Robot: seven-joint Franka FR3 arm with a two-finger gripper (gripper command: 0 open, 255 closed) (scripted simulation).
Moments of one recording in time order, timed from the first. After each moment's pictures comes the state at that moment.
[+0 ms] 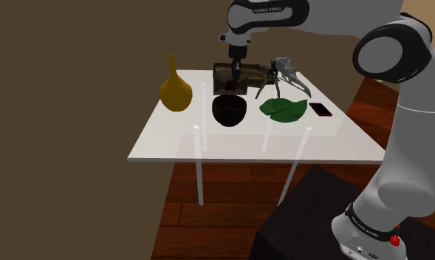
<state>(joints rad) -0.01 0.30 -0.05 -1.39 0.04 1.69 -0.89</state>
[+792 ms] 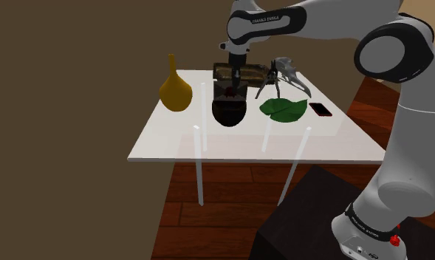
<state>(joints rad) -0.01 0.29 -0.05 -1.49 0.04 1.78 -0.89</state>
